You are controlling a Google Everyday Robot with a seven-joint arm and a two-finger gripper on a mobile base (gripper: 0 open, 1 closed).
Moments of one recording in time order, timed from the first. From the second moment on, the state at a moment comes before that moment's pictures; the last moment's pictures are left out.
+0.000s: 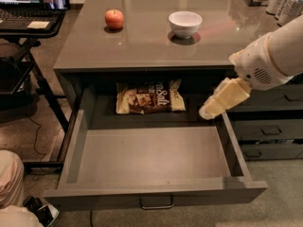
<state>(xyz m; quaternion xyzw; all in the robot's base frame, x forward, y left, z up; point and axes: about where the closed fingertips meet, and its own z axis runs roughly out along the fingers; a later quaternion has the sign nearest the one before) 0.490 -0.160 0.917 -0.48 0.82 0.08 0.31</state>
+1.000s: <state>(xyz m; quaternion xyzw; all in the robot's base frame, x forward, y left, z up) 0.561 -0.102 0.840 -0.34 0.87 0.17 0.31</state>
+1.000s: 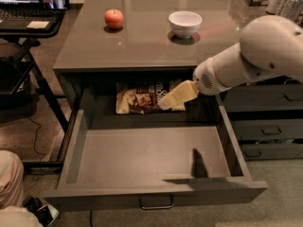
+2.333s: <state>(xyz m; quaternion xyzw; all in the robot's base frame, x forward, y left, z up) 0.588 -0.084 0.801 -0.29 0.86 0.20 0.36</state>
